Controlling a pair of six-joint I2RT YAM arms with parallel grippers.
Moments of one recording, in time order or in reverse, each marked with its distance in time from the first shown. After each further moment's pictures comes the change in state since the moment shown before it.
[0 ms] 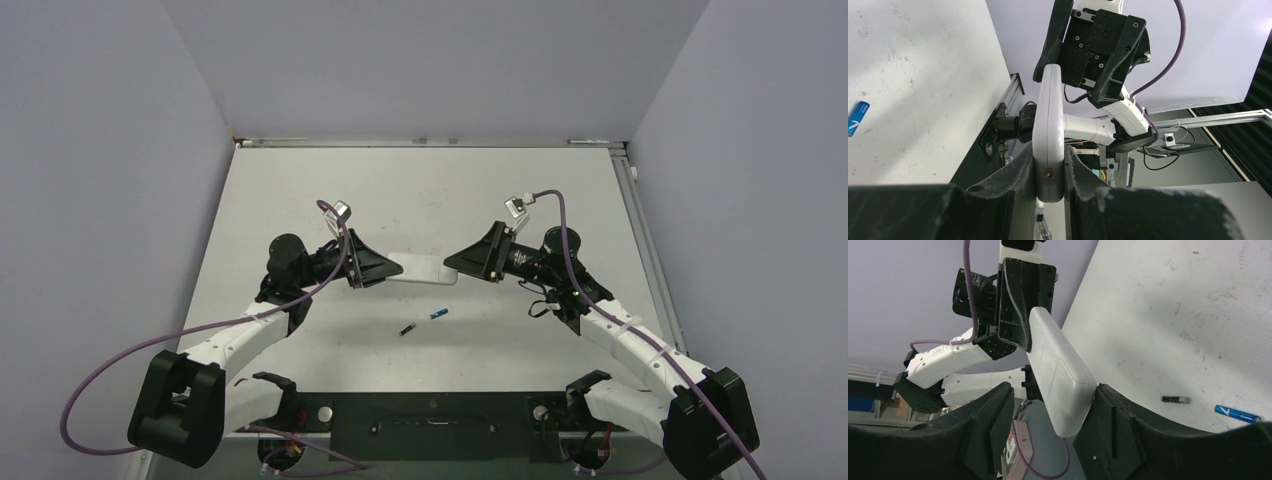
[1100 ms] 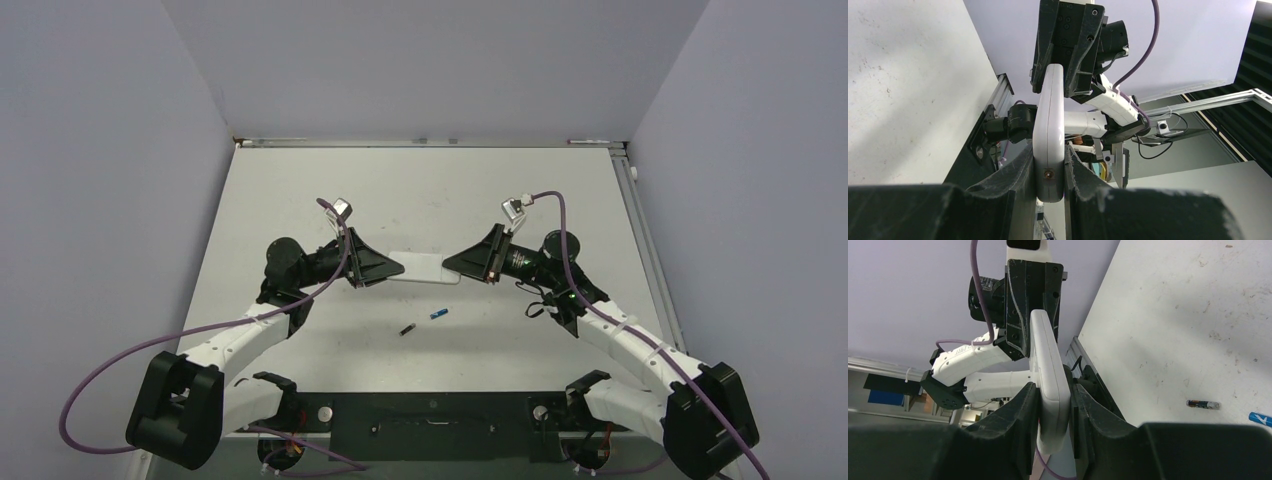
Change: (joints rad) left arm -0.025 -0.008 -0.006 0.120 0.004 -0.061; right arm 0.035 0.021 -0.031 0.135 -0.015 0.117
